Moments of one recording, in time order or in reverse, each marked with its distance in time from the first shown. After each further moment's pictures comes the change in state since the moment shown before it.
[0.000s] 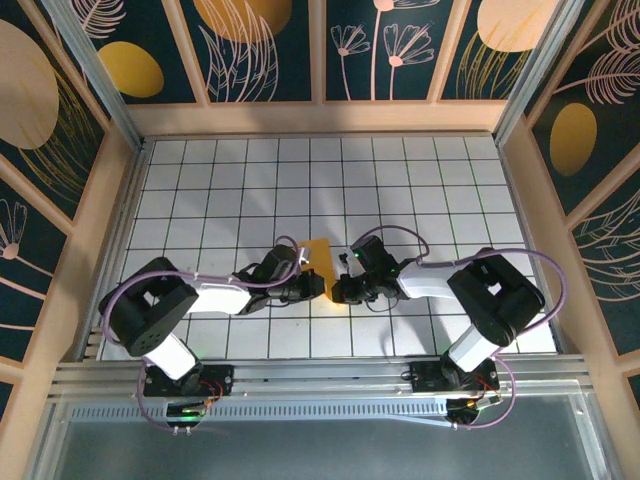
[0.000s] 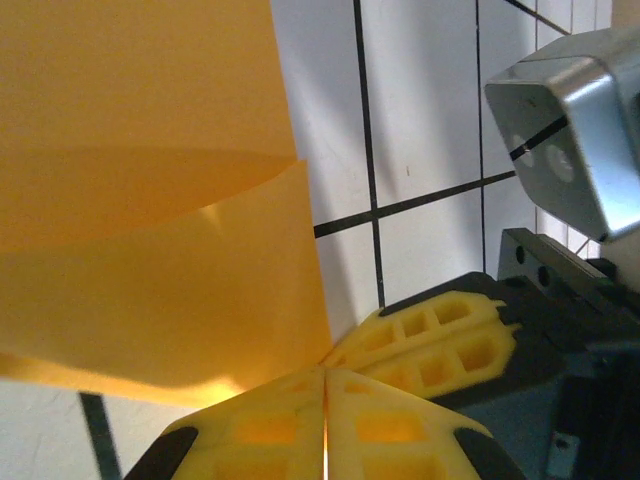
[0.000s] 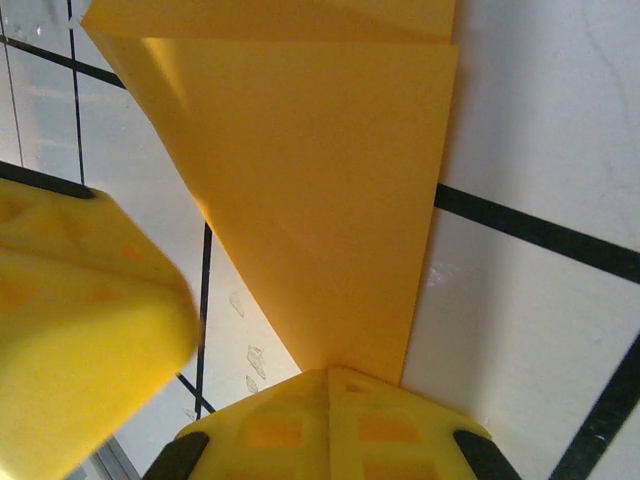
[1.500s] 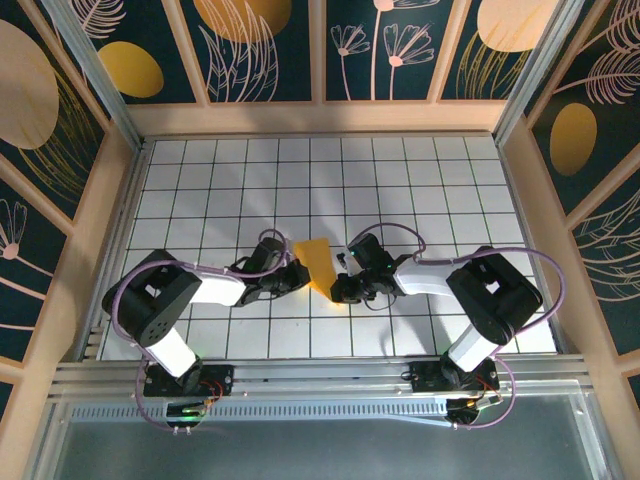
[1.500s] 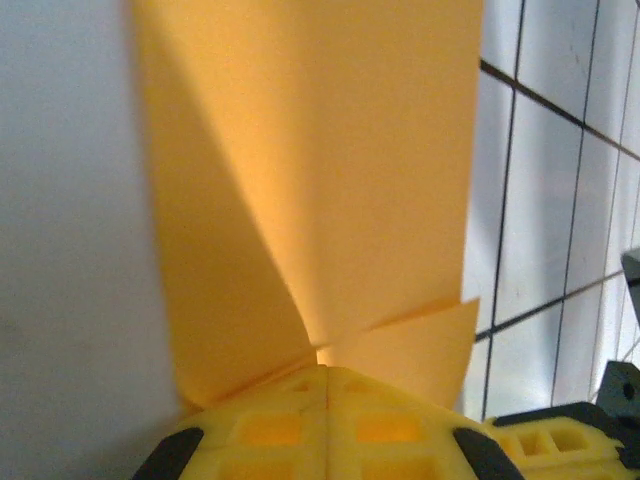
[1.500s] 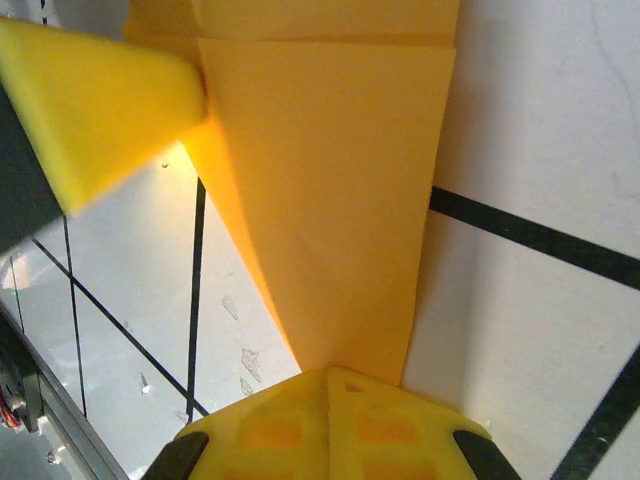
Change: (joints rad) left arm 0.155 0.015 -0.023 -0.032 -0.051 -0.008; right arm 0.012 0.015 0.051 -0.093 0.026 -0.026
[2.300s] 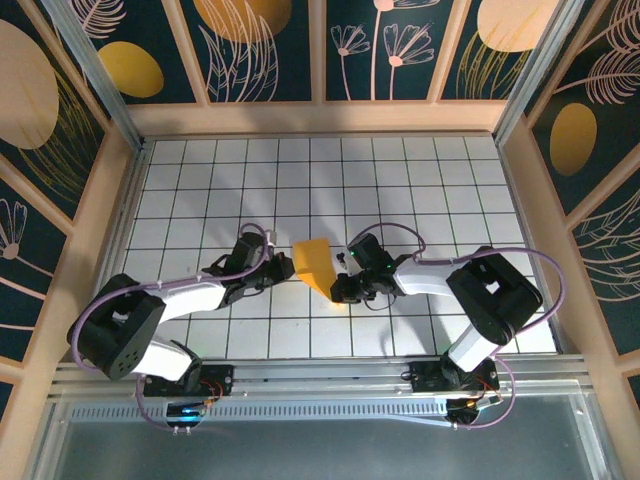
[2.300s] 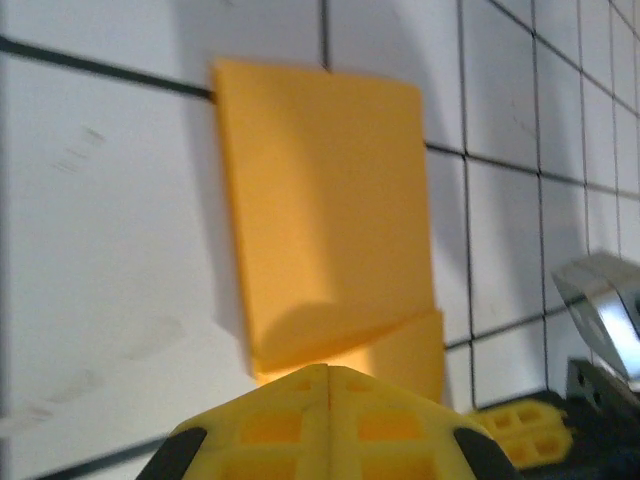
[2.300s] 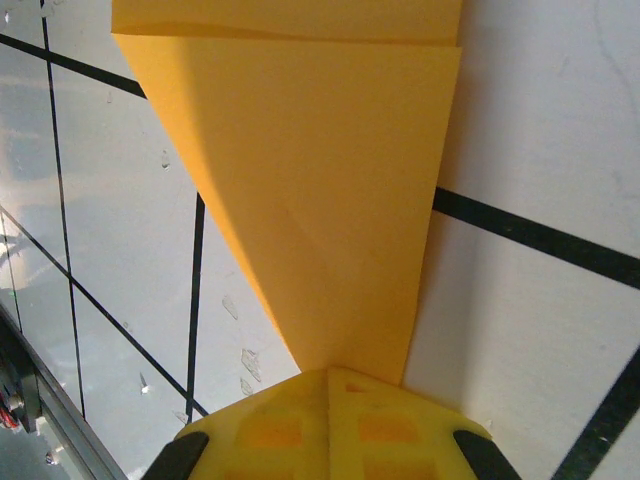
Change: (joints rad) left arm 0.036 -0.211 -0.035 -0.126 -0.042 0.122; right arm 0.003 -0.001 0.002 -0.001 0.003 0.001
